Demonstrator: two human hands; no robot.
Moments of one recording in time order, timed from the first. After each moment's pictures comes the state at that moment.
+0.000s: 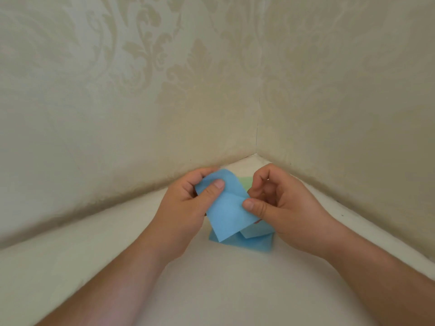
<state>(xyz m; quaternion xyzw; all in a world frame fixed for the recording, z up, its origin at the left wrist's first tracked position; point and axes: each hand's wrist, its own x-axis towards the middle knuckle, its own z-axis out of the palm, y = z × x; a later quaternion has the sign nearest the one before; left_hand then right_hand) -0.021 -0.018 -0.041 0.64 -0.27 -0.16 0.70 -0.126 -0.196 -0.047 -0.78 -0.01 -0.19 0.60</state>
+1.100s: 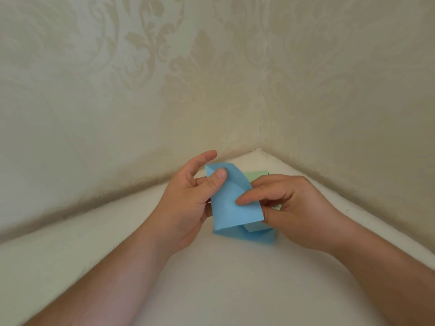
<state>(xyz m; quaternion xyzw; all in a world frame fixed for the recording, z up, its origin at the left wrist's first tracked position) -0.022 -0.019 -0.032 0.57 -0.22 -0.25 0.75 -0.129 -0.200 -0.047 -0.86 -0.07 -0.19 0.48</state>
